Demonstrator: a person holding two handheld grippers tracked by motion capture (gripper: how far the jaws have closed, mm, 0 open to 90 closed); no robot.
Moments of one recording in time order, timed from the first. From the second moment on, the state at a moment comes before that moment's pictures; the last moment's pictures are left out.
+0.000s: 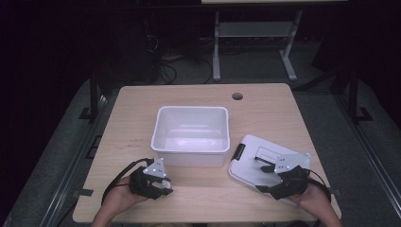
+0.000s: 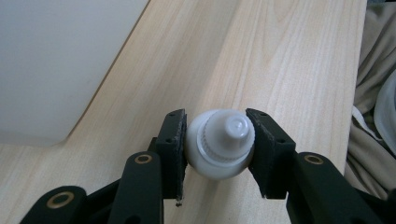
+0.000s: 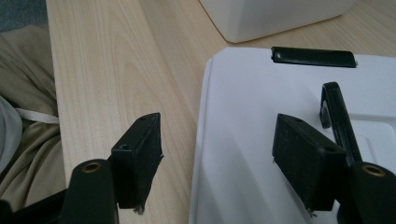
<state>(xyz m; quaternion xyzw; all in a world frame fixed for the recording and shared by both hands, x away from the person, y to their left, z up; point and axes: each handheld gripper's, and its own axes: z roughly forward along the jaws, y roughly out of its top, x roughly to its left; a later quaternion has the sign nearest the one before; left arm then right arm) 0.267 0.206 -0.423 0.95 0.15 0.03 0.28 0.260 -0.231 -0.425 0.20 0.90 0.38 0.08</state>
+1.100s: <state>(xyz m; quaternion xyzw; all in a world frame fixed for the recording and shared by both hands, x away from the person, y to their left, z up) 0.266 0.235 -0.361 0.94 0.15 0.06 0.31 0.264 -0.229 -0.428 0.21 0.90 0.37 0.07</state>
